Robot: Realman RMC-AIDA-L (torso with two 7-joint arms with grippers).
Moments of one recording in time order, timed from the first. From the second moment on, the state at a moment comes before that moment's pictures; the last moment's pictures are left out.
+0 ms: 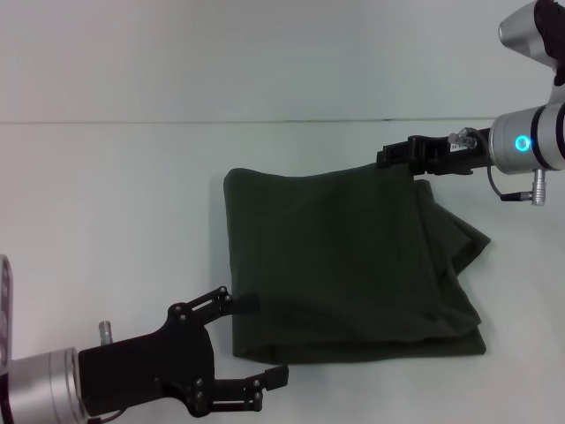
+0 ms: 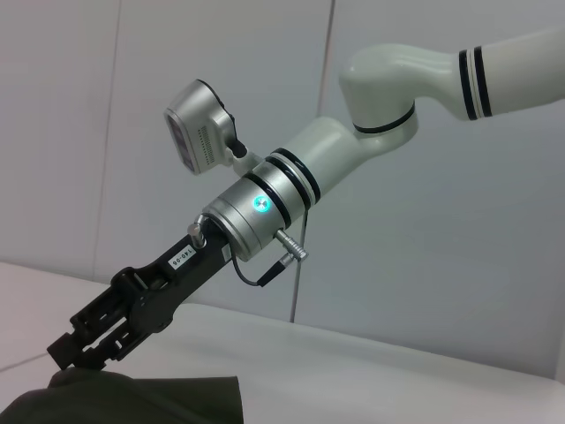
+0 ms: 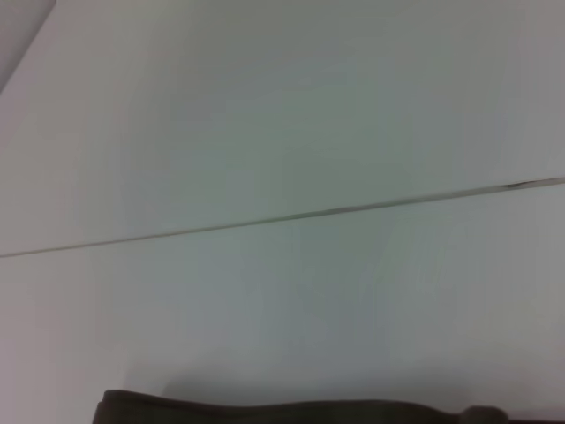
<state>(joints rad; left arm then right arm) -0.36 -2.17 0.67 0.52 1.91 1.72 -0.94 0.94 2.04 -0.80 -0.50 -2.42 -0.90 2.57</state>
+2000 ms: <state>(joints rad) -0.37 -2.17 0.63 0.51 1.91 1.72 -1.00 0.91 1.96 -0.80 -0.52 -2.39 -1.02 2.68</state>
